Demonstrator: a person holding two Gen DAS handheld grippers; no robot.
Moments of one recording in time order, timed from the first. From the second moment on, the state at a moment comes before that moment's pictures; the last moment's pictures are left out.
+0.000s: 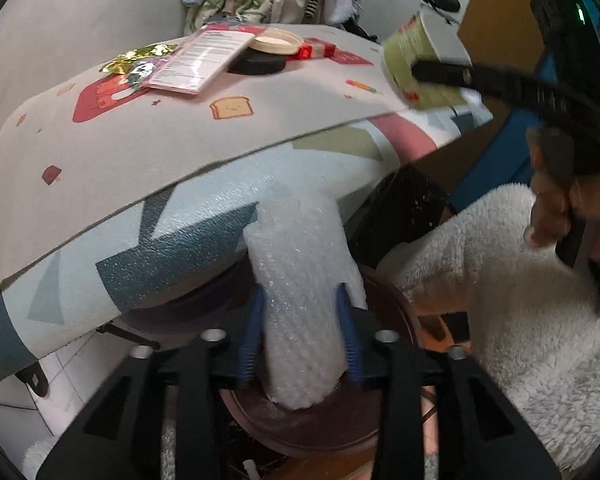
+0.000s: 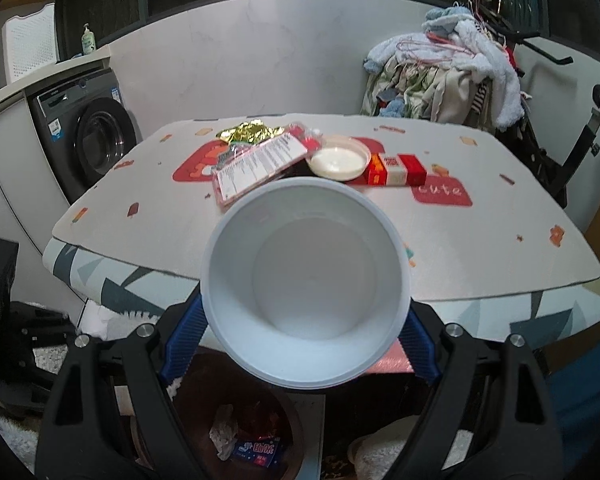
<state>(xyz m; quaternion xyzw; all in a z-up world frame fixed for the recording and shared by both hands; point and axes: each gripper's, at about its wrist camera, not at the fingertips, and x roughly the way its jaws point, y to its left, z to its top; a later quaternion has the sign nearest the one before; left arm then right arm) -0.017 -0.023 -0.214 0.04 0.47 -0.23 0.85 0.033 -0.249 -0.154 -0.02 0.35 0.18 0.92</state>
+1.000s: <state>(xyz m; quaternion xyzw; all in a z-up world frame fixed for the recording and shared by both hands) -0.032 0.038 -0.175 -0.02 0.37 -0.09 0.93 0.000 -0.161 -0.266 -0.15 0.47 0.30 0.82</state>
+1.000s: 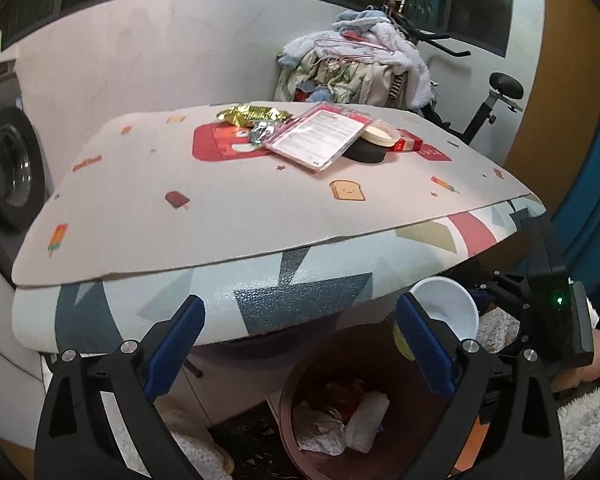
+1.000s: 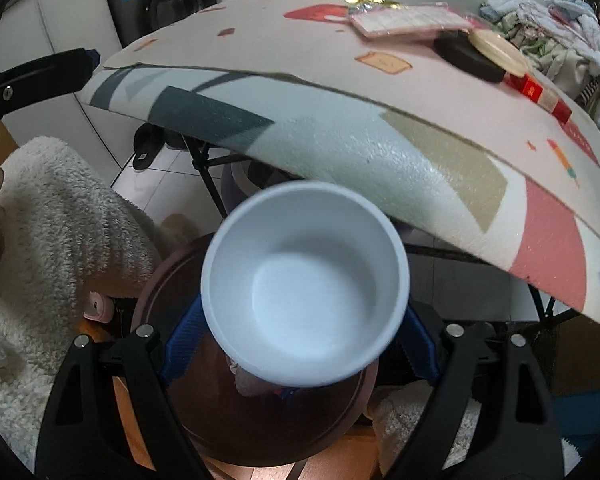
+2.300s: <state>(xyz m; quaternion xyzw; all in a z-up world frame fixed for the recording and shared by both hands) -0.016 0.050 -0.188 -0.05 0.39 -0.06 0.92 0.011 -0.200 -0.233 -0.08 0.42 0.24 0.87</state>
